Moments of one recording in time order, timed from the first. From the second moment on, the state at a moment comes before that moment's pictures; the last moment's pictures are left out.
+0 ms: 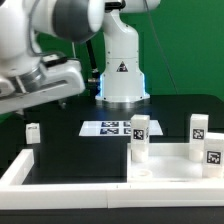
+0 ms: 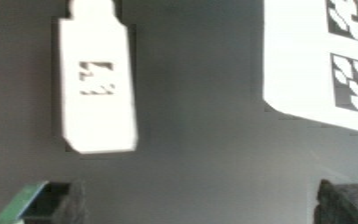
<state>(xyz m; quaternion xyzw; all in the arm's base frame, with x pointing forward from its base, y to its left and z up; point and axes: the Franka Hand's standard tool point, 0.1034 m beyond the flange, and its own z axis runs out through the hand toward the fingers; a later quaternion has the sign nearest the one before) 0.411 -0.208 0.075 -0.93 -0.10 0.34 0.08</state>
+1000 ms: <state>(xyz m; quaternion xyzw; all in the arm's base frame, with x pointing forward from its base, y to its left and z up) 0.405 -0.223 0.043 -0.91 -0.16 0.37 0.03</state>
